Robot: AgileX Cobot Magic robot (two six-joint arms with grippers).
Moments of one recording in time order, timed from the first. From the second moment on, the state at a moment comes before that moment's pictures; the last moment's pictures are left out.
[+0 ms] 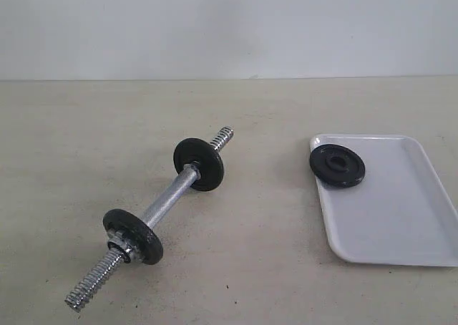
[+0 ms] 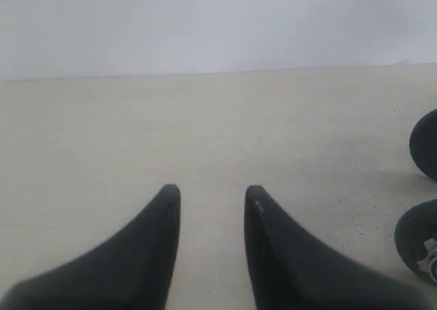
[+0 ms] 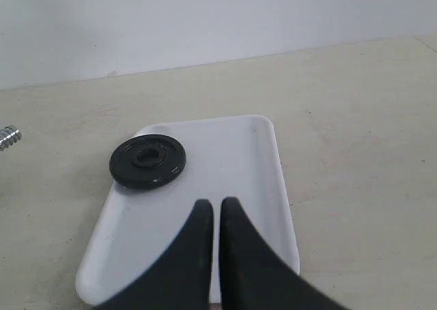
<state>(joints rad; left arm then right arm) 0.03 0.00 0.00 0.04 0.31 0.02 0.01 0.00 0.00 0.08 0.32 0.07</state>
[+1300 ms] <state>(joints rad) 0.03 0.26 -0.50 0.57 -0.07 -0.79 0.01 0.00 0.00 0.08 0.35 0.07</state>
